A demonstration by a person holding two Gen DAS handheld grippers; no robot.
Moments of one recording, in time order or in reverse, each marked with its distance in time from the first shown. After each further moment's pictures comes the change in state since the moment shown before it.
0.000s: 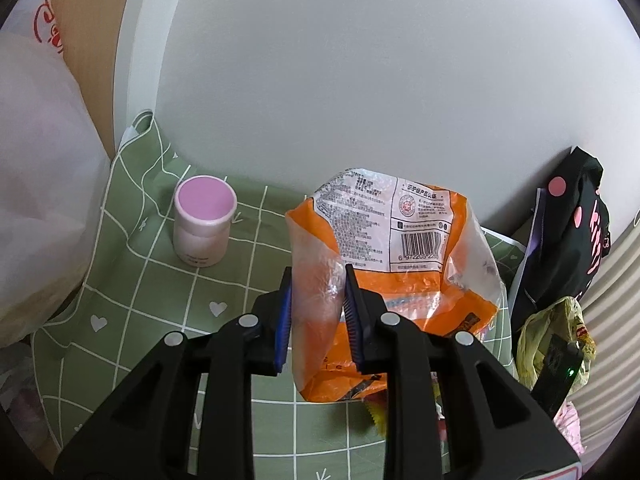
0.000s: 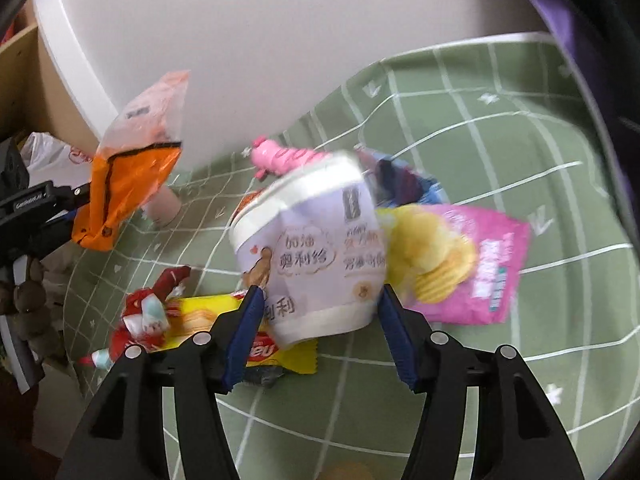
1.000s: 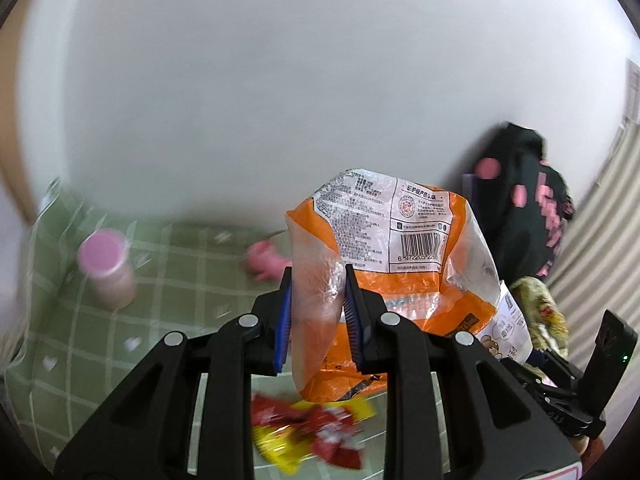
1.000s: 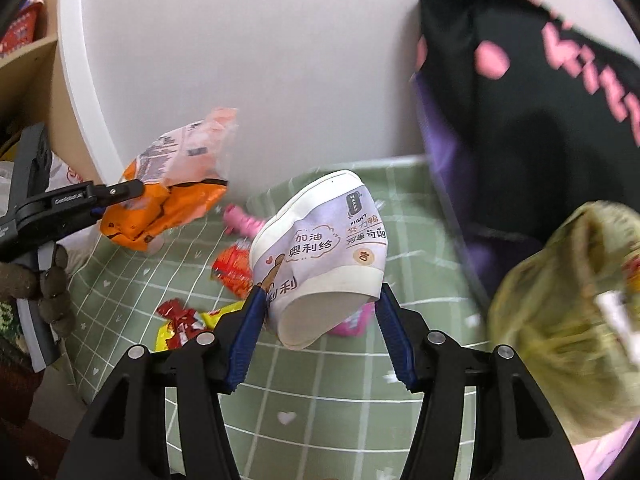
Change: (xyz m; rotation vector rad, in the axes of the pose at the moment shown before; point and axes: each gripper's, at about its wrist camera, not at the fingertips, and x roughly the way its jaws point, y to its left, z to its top) left arm -0.009 -0.092 0.014 0.185 -0.041 -0.177; right arm -0.149 -0.001 0.020 -0.091 -0.175 -0.248
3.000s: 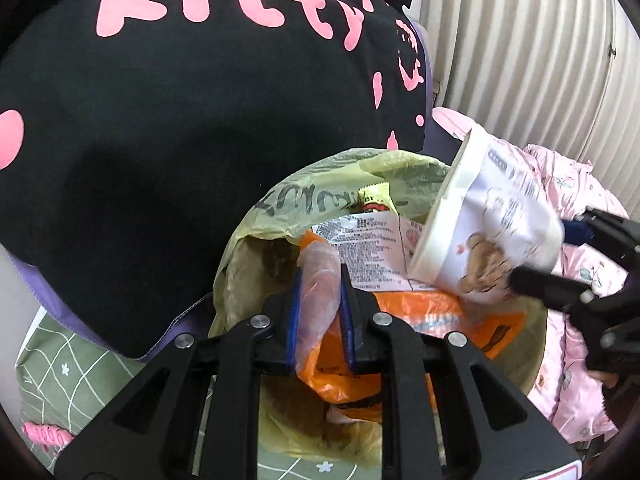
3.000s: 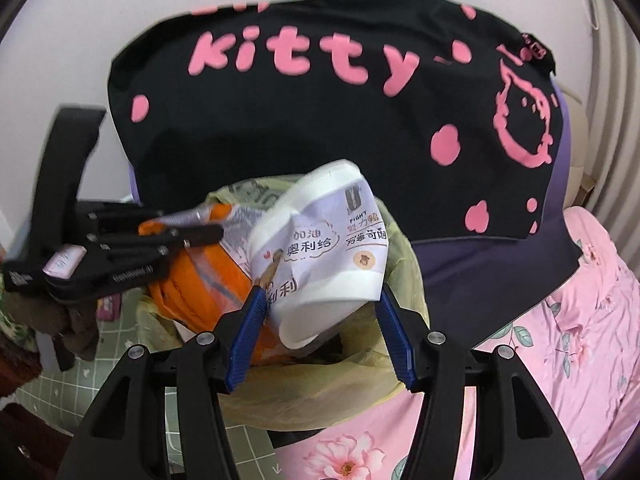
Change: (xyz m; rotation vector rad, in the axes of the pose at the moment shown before) left arm 0.210 -0.400 -0.090 0.742 0.325 -0.276; right arm -0.120 -0.270 -0.039 0.229 0.016 -0.337
